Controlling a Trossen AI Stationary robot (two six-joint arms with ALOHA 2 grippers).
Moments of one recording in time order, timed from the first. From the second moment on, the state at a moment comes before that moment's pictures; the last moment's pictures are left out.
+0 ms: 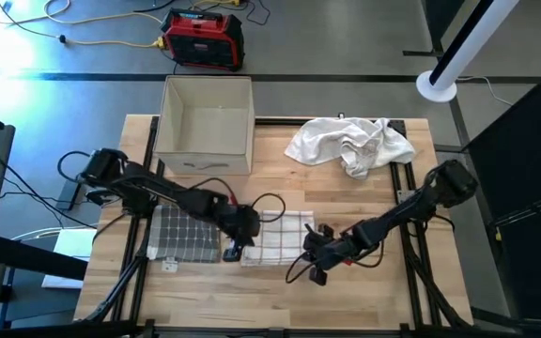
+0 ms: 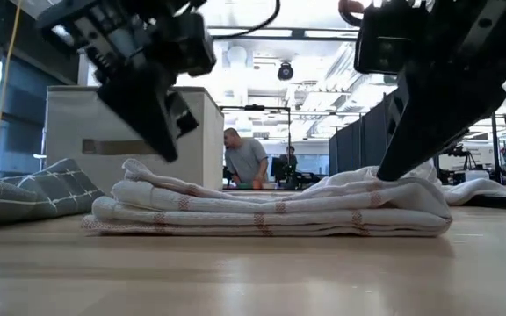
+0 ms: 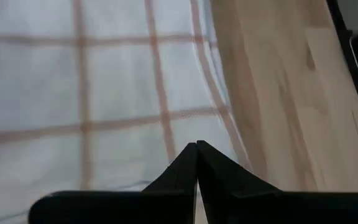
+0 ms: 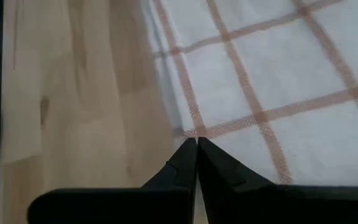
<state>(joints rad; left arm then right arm) -0.22 1.65 0.88 -0.17 0.20 -0.20 0.50 1.71 0.87 -0.09 0.20 0.77</state>
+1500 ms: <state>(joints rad) -0.02 1.96 1.08 0.01 -0.01 0.01 0.51 1.37 0.87 -0.33 0.36 0.83</state>
